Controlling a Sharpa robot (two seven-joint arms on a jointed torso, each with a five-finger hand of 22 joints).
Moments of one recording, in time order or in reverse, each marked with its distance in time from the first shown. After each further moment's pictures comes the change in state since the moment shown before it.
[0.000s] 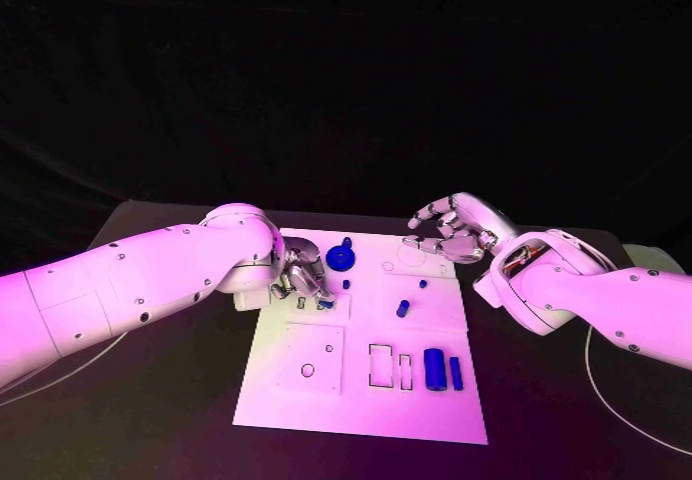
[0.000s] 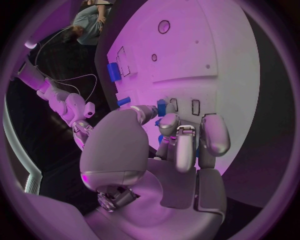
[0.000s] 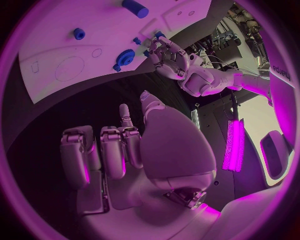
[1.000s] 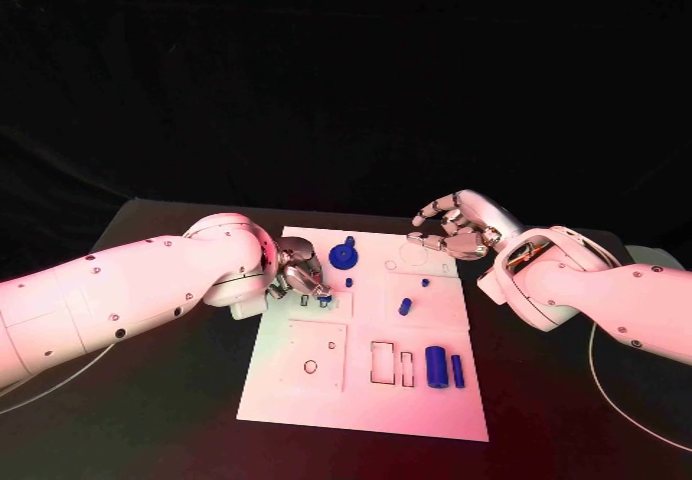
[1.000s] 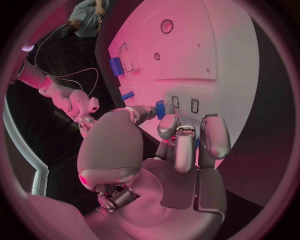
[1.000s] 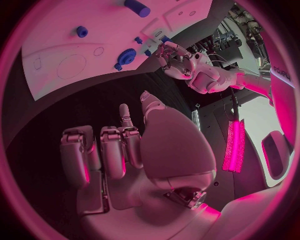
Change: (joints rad) left arm -0.020 -0.066 -0.004 0.095 -0.028 -0.136 0.019; left_hand -0.087 -0.025 0.063 -0.078 0.138 0.021 -0.006 0.021 0.039 0.035 -0.009 0.020 0.030 0.000 -0.007 0.009 0.000 -0.009 0.013 -0.005 0.020 0.038; right arm -0.002 -0.010 -0.001 -0.008 0.000 0.006 -0.006; right_hand -0.005 0.004 -0.003 0.003 0.005 0.000 0.000 0.004 0.003 0.000 0.000 0.000 0.000 0.000 0.000 0.000 0.000 0.000 0.000 0.000 -0.004 0.001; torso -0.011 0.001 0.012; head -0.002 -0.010
